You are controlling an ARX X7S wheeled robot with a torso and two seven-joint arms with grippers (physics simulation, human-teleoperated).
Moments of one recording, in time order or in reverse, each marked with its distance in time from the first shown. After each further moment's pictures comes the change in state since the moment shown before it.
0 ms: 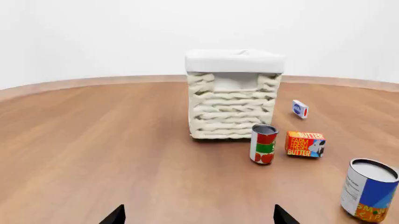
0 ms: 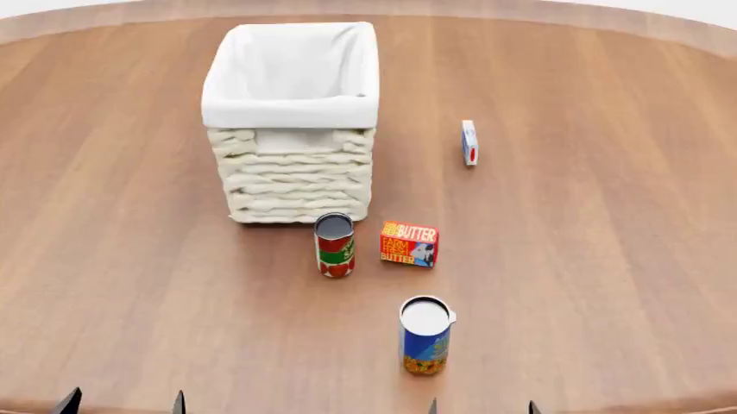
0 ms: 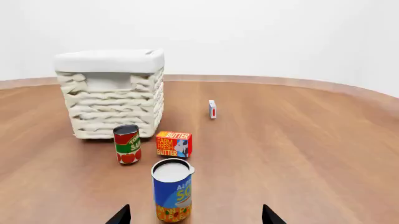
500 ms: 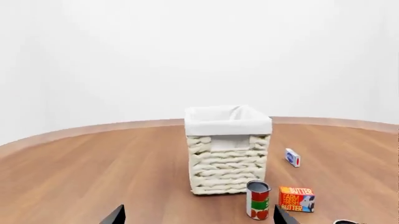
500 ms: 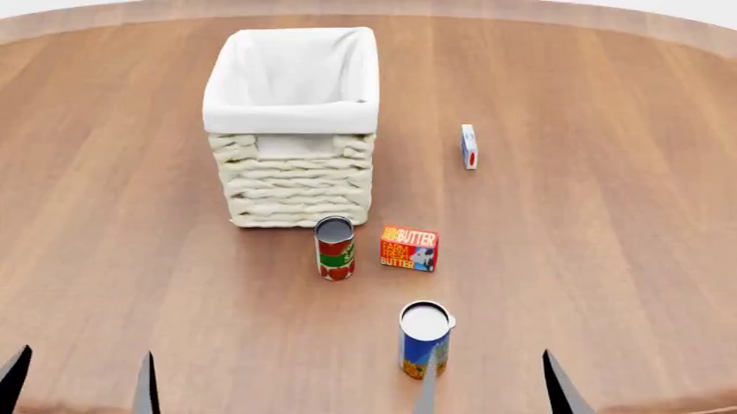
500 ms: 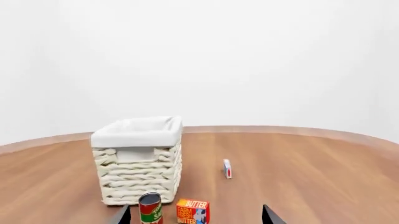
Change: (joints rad) left arm 0.091 -0.081 0.075 0.475 -0.034 -0.229 -0.089; right arm -0.076 0.088 -0.055 -0.460 0.131 0.190 0.051
